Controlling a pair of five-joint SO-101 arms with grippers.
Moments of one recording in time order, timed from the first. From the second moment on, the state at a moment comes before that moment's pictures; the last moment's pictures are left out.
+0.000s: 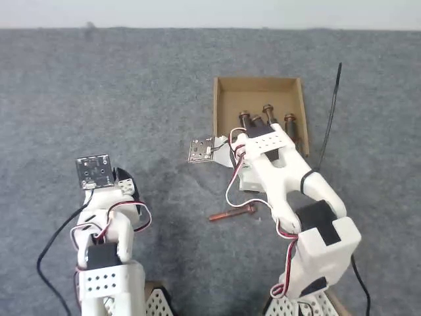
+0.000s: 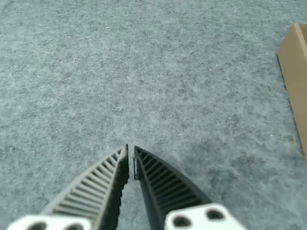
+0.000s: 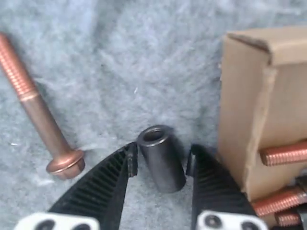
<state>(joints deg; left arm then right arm) -14.7 -88.2 97.6 39.2 5.6 -24.0 14.2 19.8 62.0 64.5</state>
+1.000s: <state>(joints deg) -14.7 -88.2 97.6 39.2 5.6 -6.7 14.3 -10.0 91.4 16.0</state>
